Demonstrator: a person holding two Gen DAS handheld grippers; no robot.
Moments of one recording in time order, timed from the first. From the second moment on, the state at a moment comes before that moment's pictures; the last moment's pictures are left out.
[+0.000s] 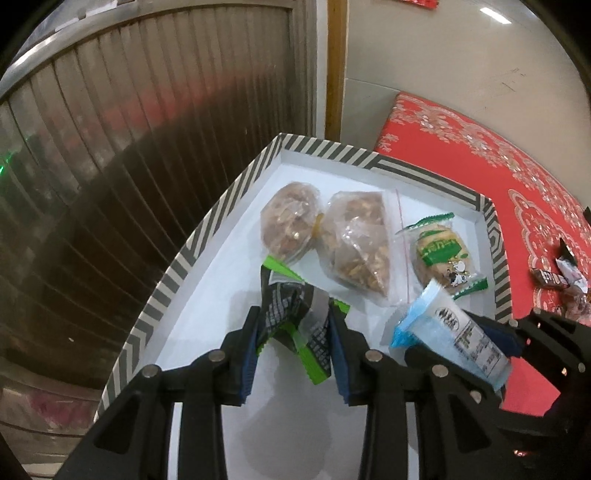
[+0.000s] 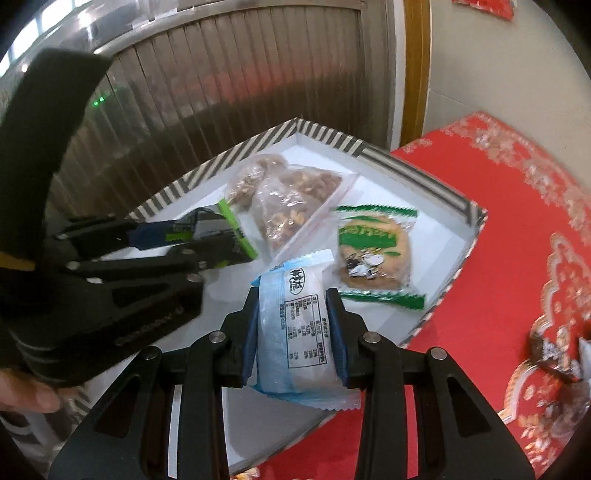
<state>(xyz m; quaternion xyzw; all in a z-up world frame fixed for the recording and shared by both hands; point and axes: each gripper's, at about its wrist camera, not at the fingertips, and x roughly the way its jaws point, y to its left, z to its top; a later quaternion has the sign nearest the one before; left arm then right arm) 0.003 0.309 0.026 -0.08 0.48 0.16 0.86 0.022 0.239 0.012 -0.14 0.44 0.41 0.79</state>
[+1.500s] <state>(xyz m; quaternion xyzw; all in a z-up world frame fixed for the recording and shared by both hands) 0.001 0.153 0.068 -0.05 0.44 0.04 0.90 0.005 0.018 0.054 -0.07 0.40 0.24 0.88</state>
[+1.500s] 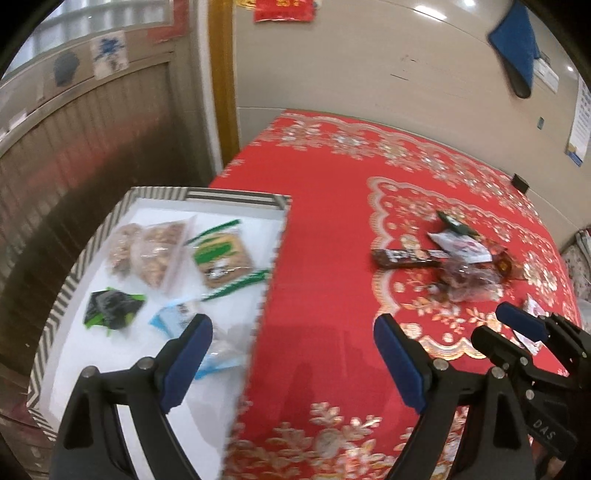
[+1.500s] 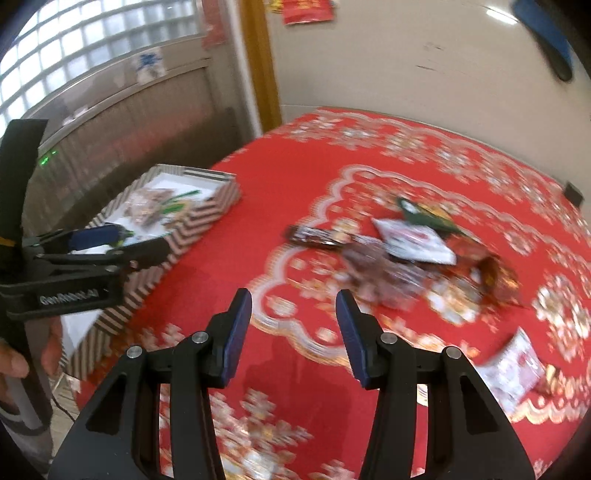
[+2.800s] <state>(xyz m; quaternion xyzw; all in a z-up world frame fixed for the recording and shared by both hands) 0.089 -0.016 0.031 0.01 0.50 -0.07 0.86 0.019 -0.143 0.031 0.03 0.43 0.15 0.89</state>
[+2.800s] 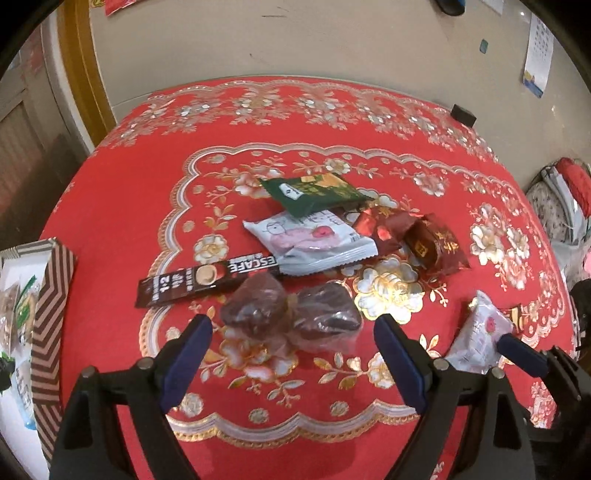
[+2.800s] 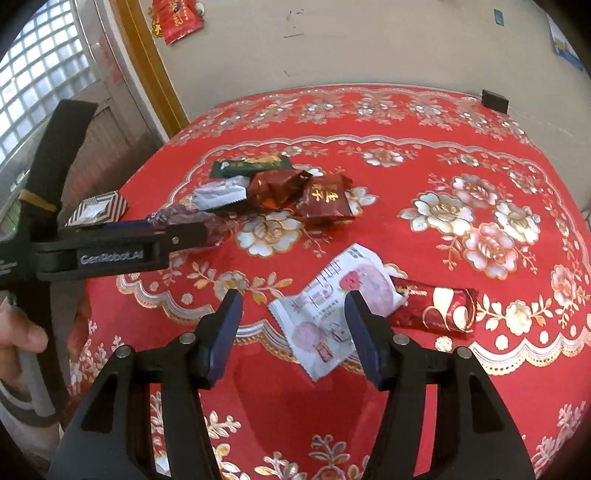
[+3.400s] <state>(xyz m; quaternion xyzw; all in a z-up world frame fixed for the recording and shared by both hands) 0.100 -0.018 0.026 0.02 0.50 -0.07 0.86 0.033 -0.165 0.019 0.09 0.48 0.11 0.87</state>
